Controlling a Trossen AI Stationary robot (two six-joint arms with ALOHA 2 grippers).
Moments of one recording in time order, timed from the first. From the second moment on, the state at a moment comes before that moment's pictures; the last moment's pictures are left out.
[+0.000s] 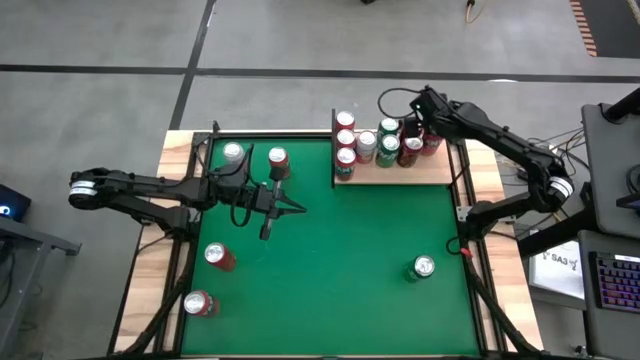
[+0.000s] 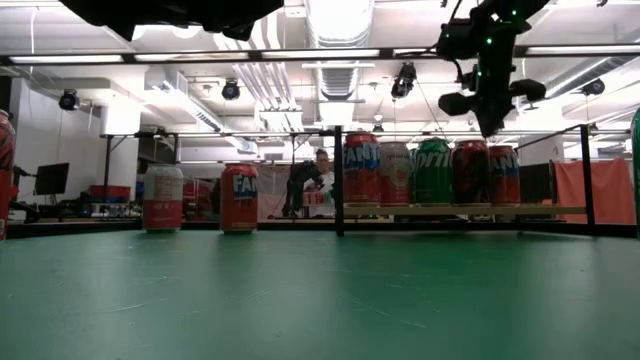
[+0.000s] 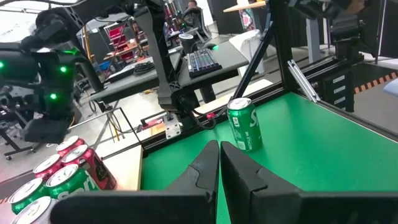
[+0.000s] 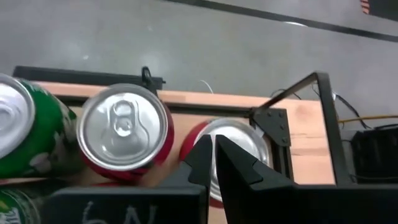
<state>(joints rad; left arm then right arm) 0.06 1.13 0.69 0.34 0.25 0.37 -0.83 1.34 1.20 -0.95 0.53 0.54</state>
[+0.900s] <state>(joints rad) 0.06 1.13 0.69 0.36 0.25 0.36 -0.78 1.32 1.15 -1.00 0.51 0.47</state>
